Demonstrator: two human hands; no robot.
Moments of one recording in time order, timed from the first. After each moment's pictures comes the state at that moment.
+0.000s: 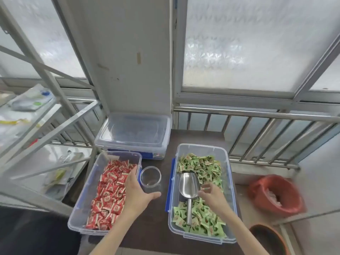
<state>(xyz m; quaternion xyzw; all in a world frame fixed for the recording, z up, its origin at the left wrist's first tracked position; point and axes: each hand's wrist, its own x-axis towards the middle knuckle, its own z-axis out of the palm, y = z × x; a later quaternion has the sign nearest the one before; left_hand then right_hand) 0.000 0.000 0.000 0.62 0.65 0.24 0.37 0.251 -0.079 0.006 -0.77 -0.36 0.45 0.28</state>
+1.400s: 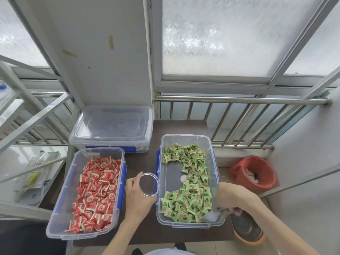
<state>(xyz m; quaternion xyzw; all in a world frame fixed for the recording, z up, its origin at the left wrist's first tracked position) 0.036 -0.026 -0.029 0.67 0.62 0.23 0.35 0.281 -0.110 0.118 -0.80 -0.39 0.43 -0.16</state>
